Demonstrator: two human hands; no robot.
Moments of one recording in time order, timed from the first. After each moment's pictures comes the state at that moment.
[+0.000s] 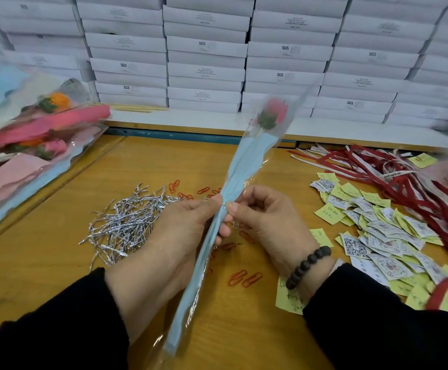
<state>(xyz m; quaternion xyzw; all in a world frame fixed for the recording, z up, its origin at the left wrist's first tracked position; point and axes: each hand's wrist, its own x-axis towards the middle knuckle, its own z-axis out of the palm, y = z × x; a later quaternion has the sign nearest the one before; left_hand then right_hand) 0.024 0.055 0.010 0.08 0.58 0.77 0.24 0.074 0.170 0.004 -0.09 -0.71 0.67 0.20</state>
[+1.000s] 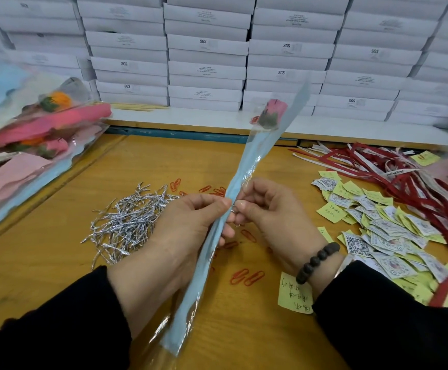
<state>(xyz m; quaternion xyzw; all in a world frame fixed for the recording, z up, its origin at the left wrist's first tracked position) 0.023 0.054 0.008 0.11 0.59 0.76 0.24 0.075 0.173 0.011 -0.04 -0.78 0.59 0.19</state>
